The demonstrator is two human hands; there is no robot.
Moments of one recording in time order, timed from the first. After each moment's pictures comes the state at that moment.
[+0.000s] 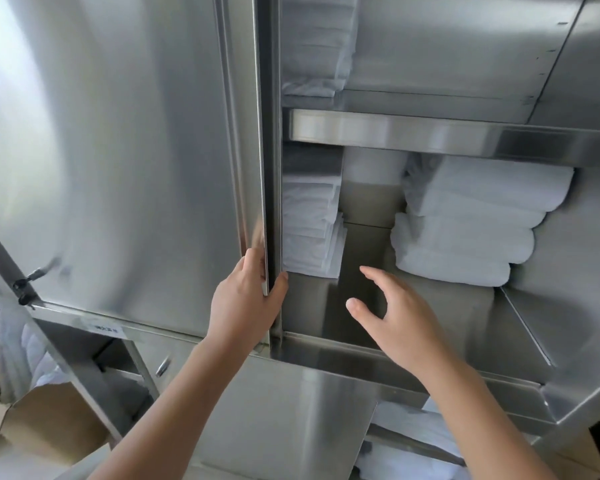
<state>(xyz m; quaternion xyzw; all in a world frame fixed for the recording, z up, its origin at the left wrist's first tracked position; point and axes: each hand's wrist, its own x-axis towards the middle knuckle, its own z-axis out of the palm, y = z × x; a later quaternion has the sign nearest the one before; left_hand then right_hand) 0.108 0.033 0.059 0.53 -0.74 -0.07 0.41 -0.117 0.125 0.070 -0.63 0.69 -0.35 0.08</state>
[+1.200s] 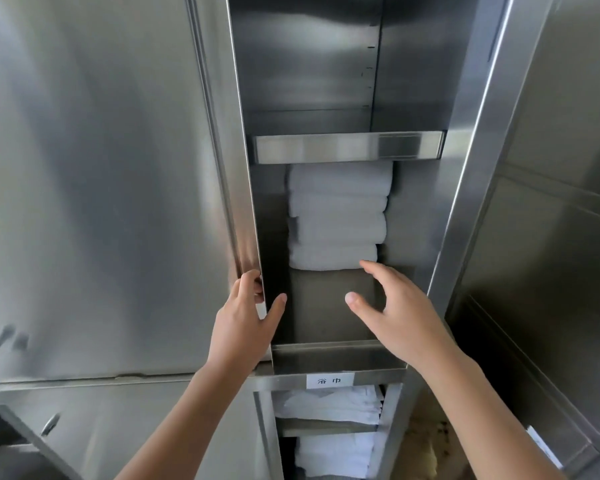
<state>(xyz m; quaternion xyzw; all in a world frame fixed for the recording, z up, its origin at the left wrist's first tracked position) -0.080 0.125 0.050 0.44 -0.79 -0.17 0.40 -0.287 0.264 0.091 -0.55 0.75 -0.37 0.02</state>
